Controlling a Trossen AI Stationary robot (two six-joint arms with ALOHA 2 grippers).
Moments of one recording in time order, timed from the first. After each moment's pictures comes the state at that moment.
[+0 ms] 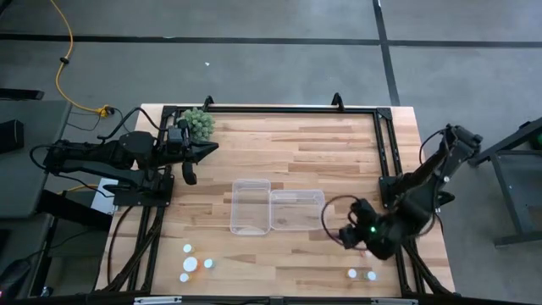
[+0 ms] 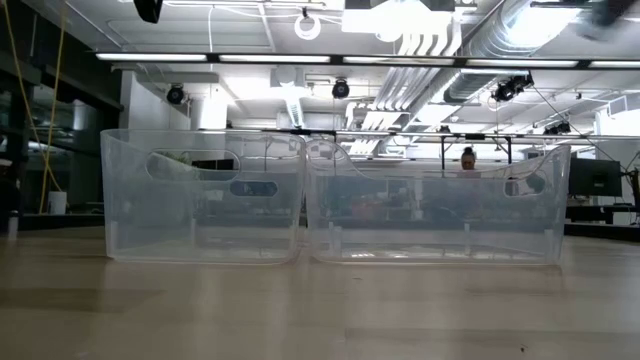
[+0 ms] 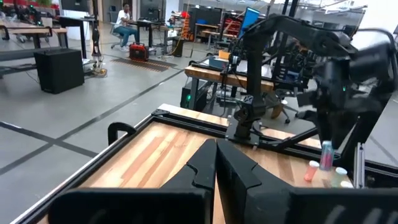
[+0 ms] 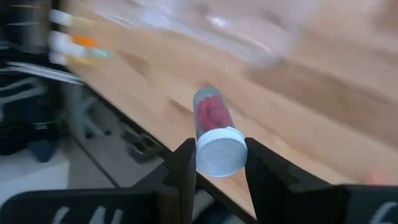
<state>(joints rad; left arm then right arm) 0.03 0.63 0.72 -0.15 -0.35 -0.14 0.80 1.27 1.10 -0.83 0.39 1.89</state>
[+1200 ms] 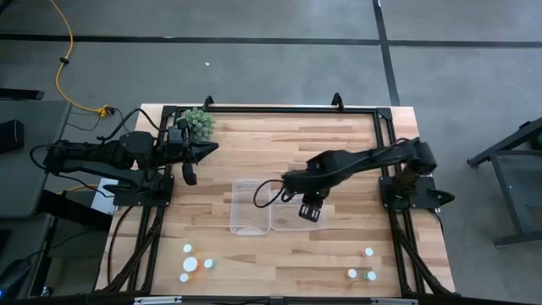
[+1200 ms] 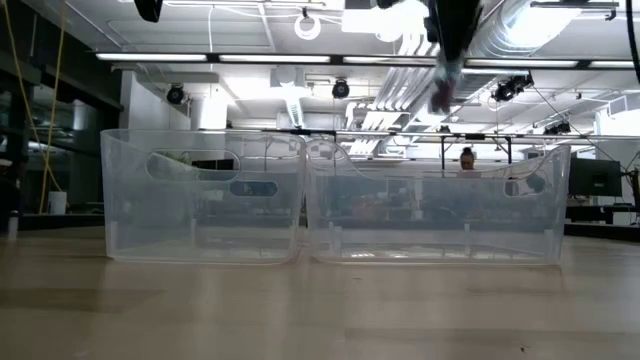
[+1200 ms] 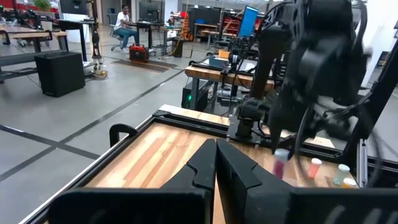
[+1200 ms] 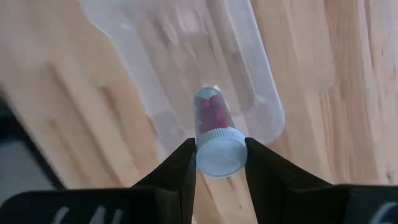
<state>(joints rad) 0.03 0.63 0.72 -0.15 -0.35 -0.12 0.19 1.83 1.79 -1.45 -0.04 0.54</state>
